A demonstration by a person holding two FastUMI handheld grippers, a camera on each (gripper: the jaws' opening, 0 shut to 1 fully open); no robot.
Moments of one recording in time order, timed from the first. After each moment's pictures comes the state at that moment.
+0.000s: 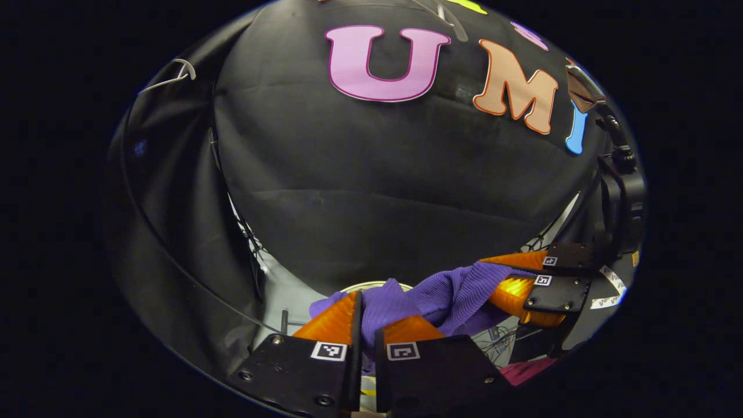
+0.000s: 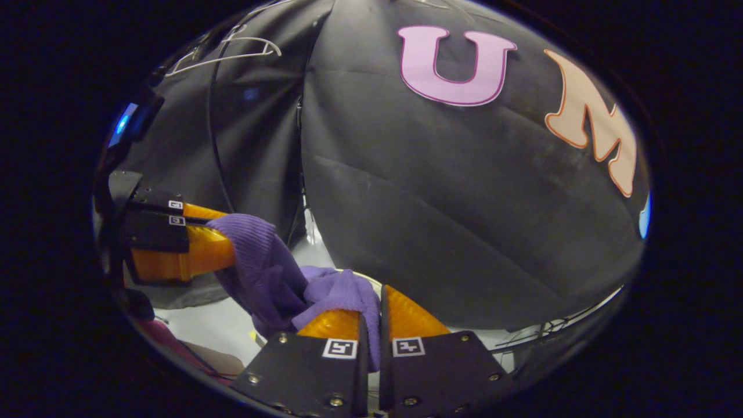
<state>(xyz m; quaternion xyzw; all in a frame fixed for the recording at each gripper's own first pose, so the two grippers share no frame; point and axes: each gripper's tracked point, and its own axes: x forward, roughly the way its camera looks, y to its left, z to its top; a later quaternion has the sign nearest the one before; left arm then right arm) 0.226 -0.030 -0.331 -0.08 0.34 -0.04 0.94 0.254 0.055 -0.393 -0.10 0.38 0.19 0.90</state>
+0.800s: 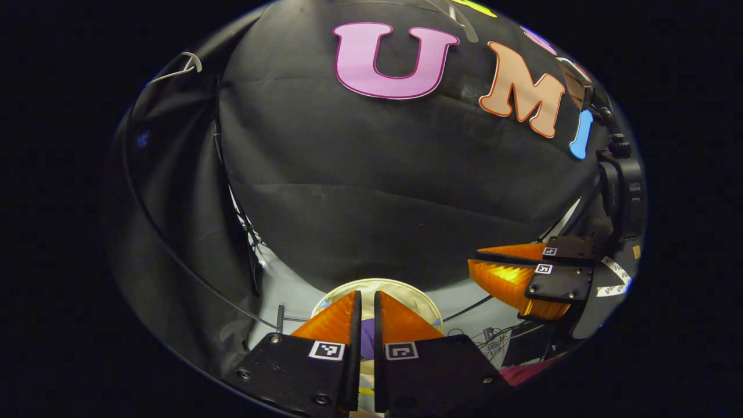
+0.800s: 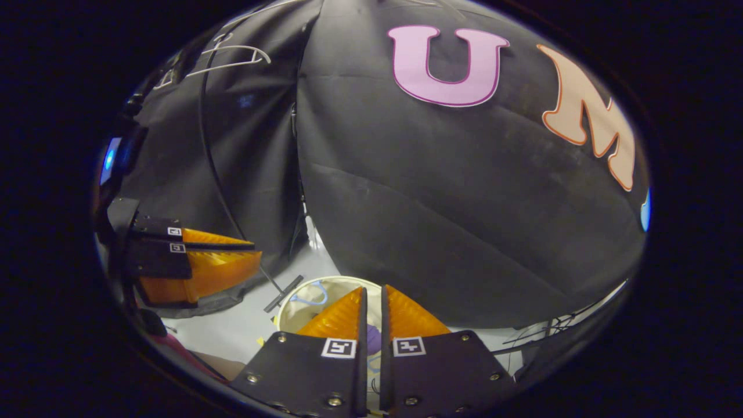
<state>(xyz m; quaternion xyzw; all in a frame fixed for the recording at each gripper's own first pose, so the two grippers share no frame) 0.223 -0.026 -0.333 -0.09 0.34 -0.04 0.93 0.272 0.059 -0.380 -0.08 0.38 0.19 0.90</state>
